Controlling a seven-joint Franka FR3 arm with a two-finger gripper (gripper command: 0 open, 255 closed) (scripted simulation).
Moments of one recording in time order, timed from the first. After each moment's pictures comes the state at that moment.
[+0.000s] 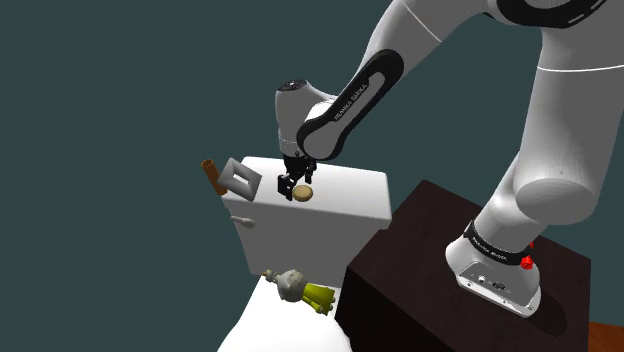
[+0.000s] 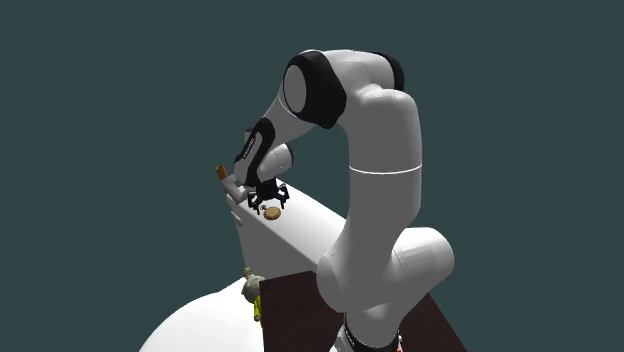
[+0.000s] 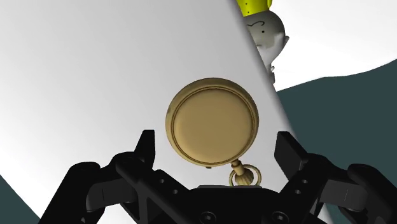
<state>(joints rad) 0.08 0.32 0.27 -2.25 -0.19 2.51 0.42</state>
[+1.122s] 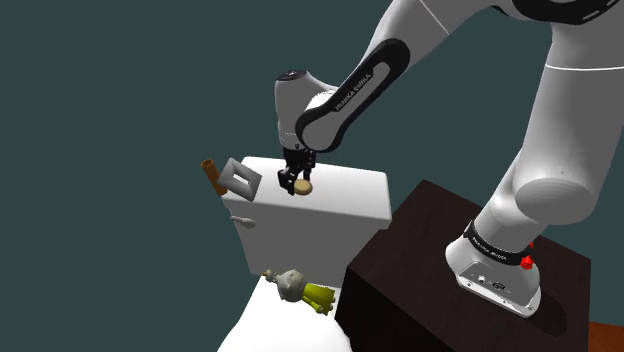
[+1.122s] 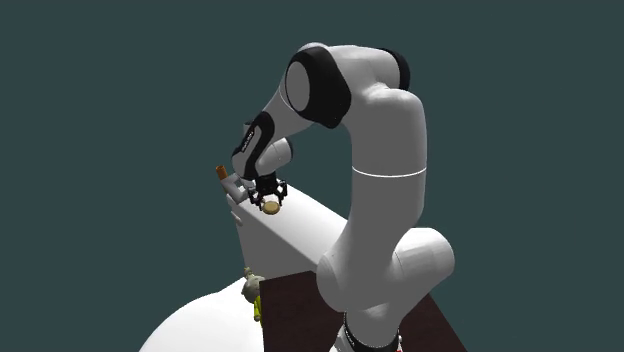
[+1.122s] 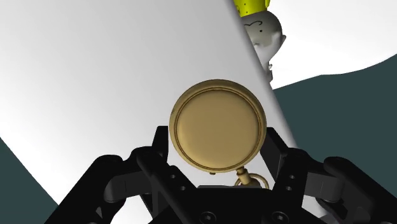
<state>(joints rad) 0.07 0.27 0.28 -2.25 -0.17 2.46 0.40</state>
